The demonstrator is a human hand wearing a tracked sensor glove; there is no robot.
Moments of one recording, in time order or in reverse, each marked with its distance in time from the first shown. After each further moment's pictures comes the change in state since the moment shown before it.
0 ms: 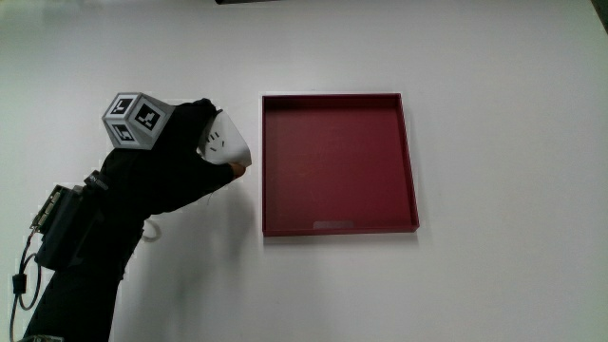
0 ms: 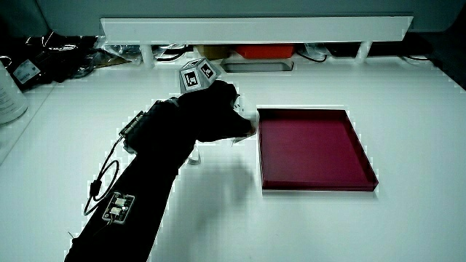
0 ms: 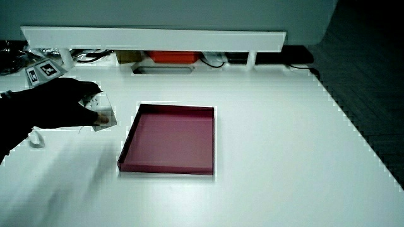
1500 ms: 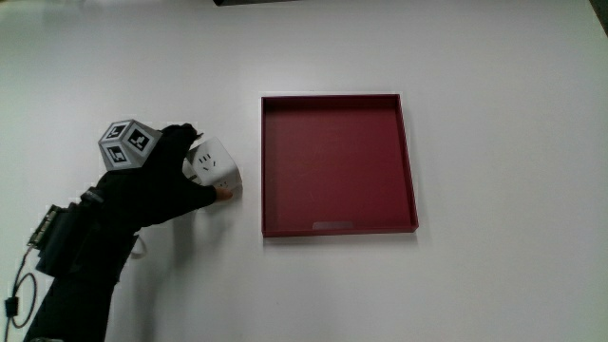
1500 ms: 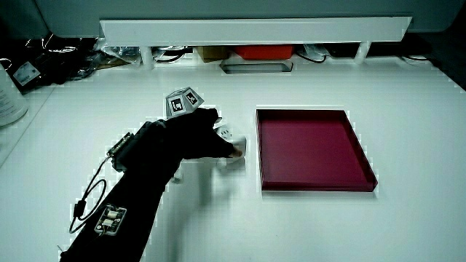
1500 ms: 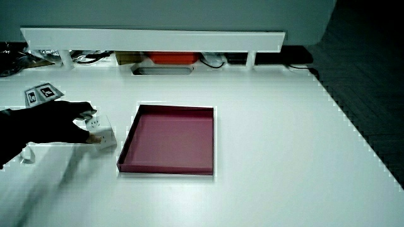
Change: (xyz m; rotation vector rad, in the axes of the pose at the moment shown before) arm -0.066 0.005 -0.046 -0.138 -0.050 0.156
